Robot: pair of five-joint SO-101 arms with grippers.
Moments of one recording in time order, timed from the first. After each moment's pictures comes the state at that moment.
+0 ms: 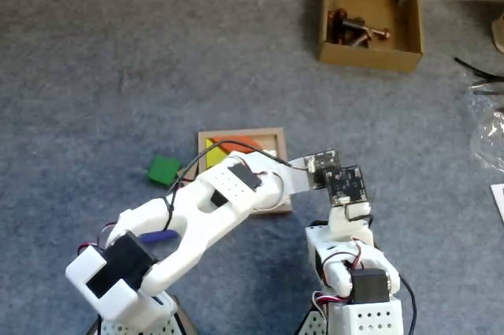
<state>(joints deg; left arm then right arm) 35.2 0.6 40.2 29.8 -31.9 -8.2 -104.7 95.7 72.6 7.8</state>
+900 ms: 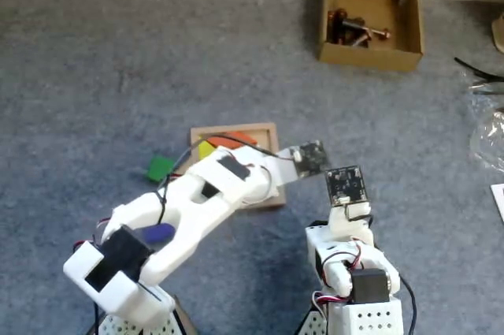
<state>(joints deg) 27.0 2.5 40.2 31.3 -31.9 -8.2 -104.7 95.7 72.6 7.8</state>
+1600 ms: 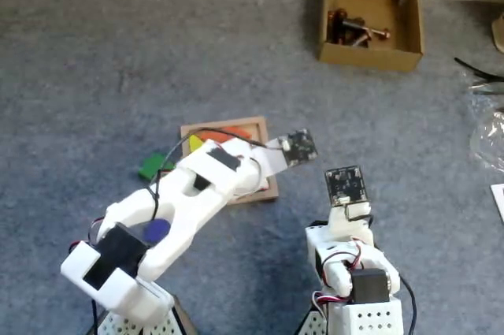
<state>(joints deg) 24.5 2.5 38.3 36.3 -32.0 -8.2 -104.7 95.7 72.6 7.8</state>
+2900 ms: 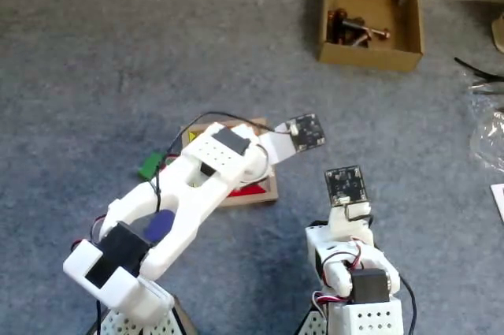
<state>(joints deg) 26.6 2.6 28.0 45.5 -32.0 -8.2 -104.7 95.7 72.6 7.8</state>
